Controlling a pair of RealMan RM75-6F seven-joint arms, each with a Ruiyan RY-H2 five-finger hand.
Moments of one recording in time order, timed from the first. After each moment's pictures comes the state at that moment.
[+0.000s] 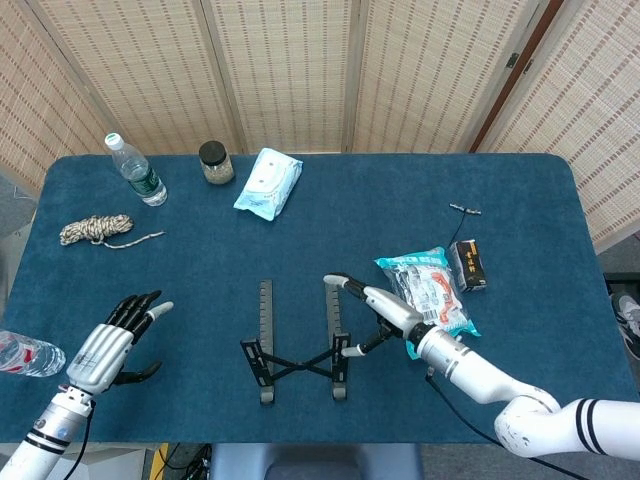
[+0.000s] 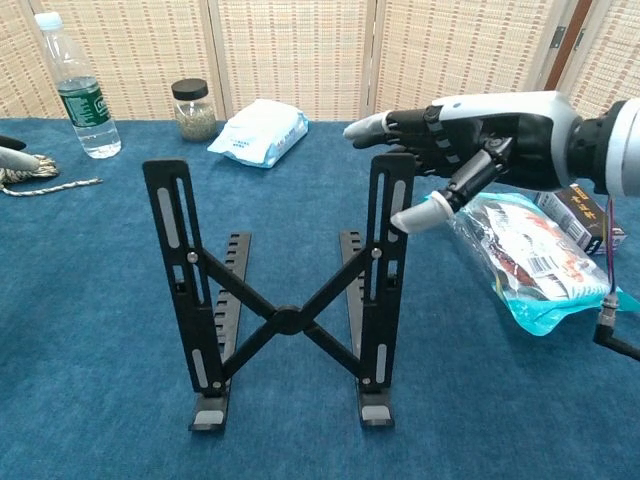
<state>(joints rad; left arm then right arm) -0.34 -1.15 0.06 -1.65 1.60 1.30 -0.09 0.84 -1.21 0.08 -1.84 -1.17 0.80 0.55</state>
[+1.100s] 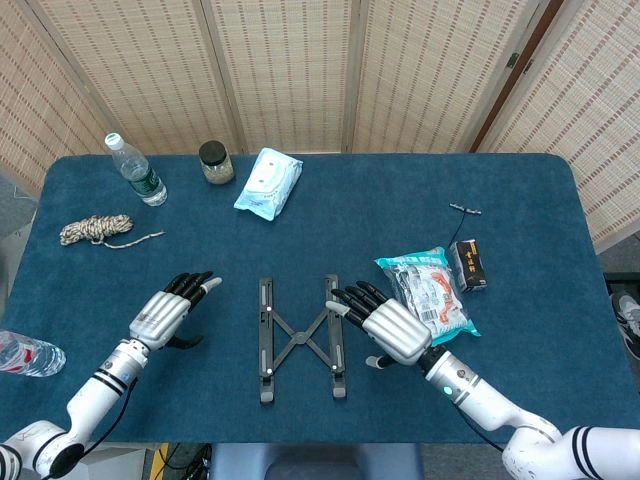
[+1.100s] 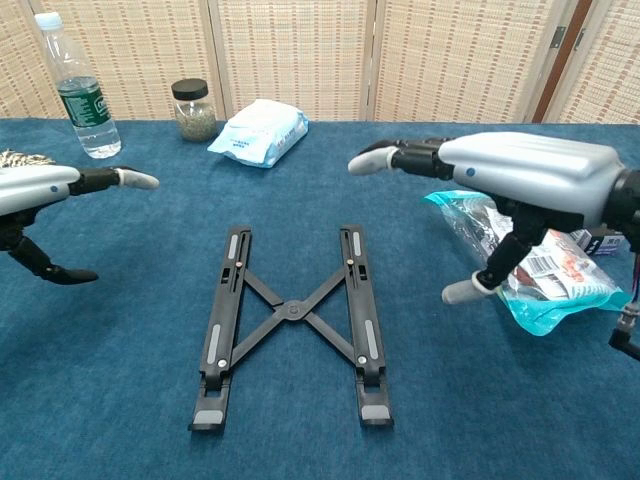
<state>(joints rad) -0.56 -1.35 -0.06 -1.48 1.44 0.96 -0.03 0.69 -1.34 -0.03 -1.72 -1.52 1.07 -0.17</state>
